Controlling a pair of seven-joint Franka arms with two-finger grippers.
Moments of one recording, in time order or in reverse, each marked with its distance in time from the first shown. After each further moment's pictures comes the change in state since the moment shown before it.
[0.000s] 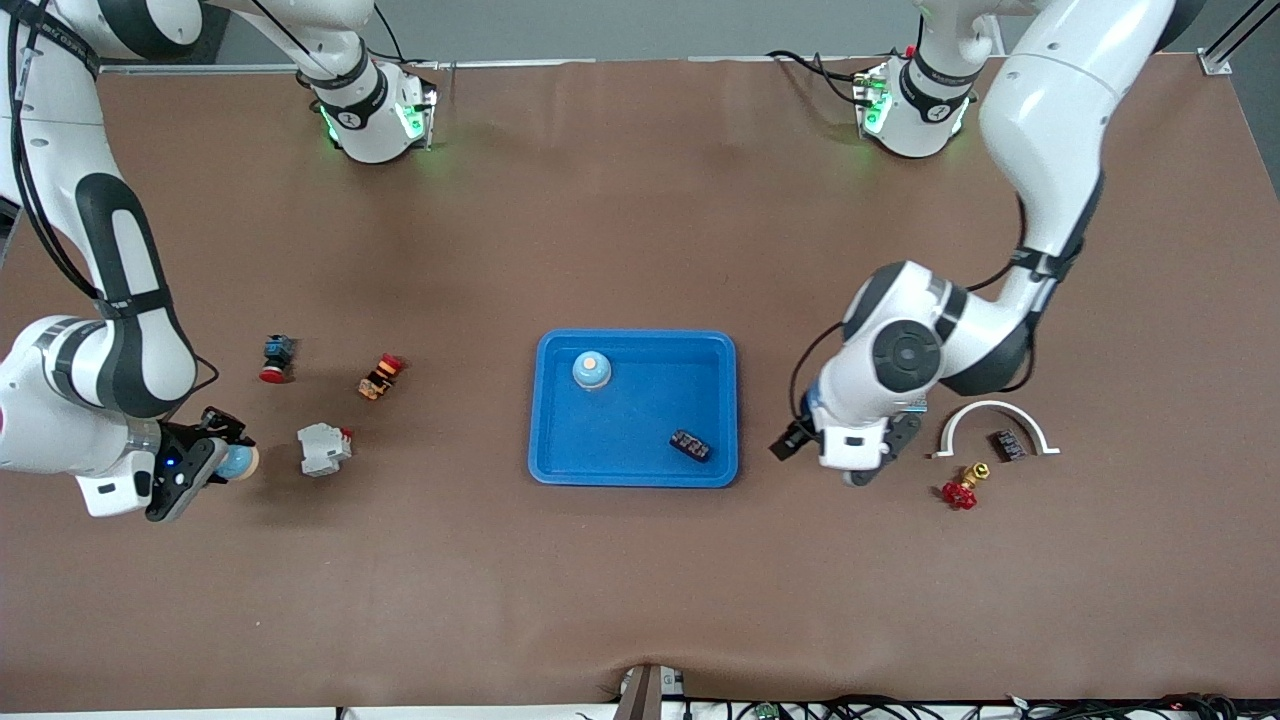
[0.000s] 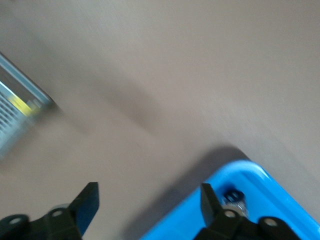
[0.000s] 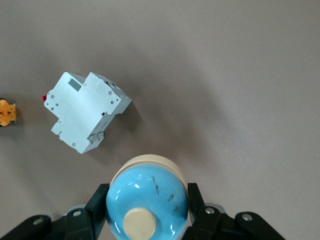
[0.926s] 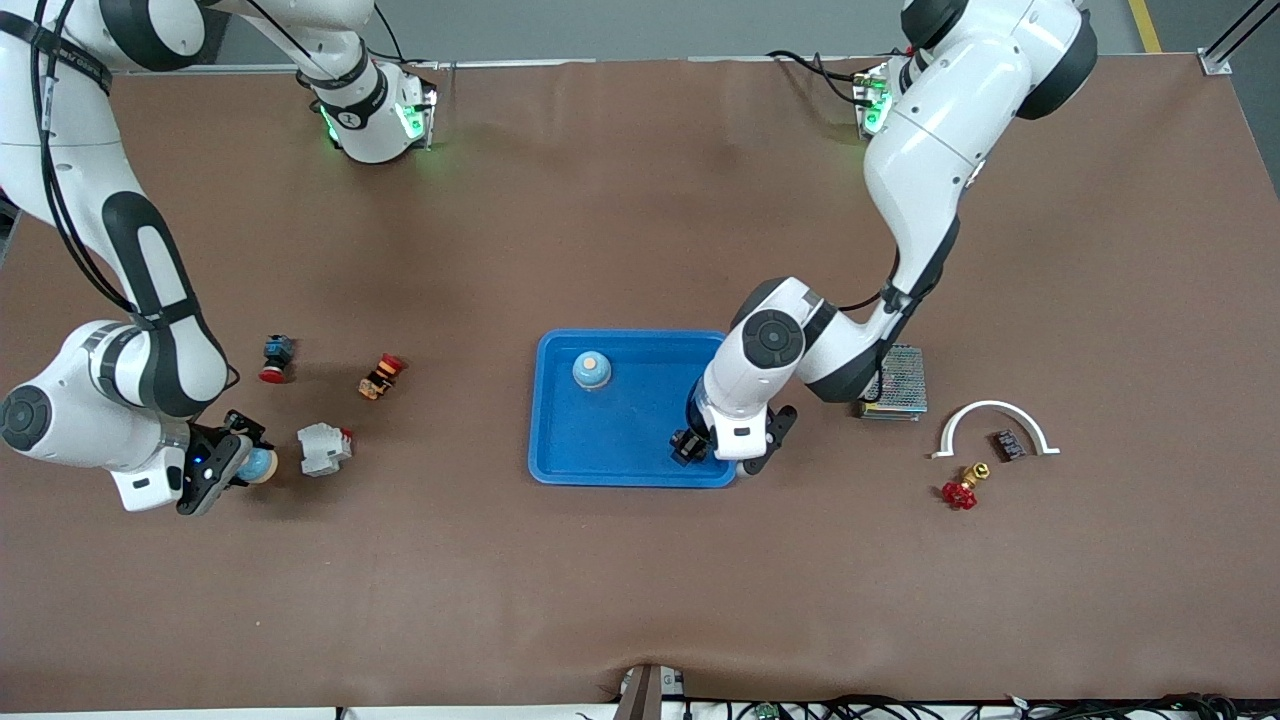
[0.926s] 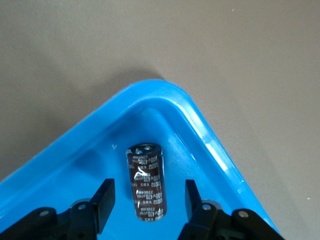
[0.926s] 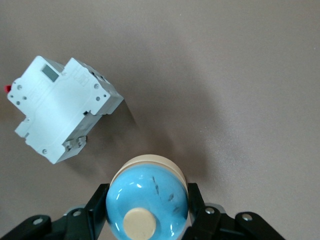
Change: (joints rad) left arm -0.270 0.200 0.138 0.106 0.000 0.336 -0.281; right arm -0.001 0.031 0.001 -0.078 0.006 0.162 -0.069
